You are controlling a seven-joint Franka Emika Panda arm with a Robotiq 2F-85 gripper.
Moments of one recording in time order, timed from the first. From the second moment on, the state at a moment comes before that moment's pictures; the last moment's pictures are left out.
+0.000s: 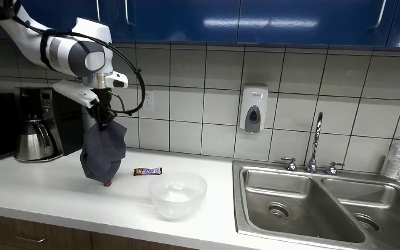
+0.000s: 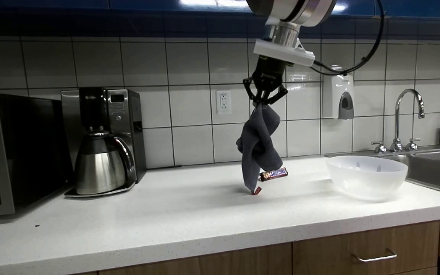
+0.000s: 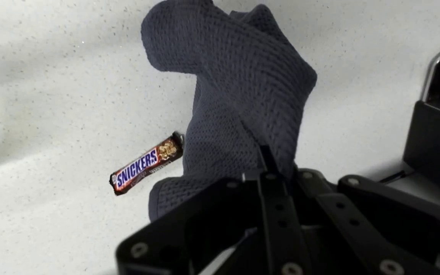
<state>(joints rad) 0.12 -0.08 0.08 -2.29 0.27 2.55 0.18</state>
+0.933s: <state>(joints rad) 0.11 0.02 0.07 -2.43 0.33 2.59 0.08</state>
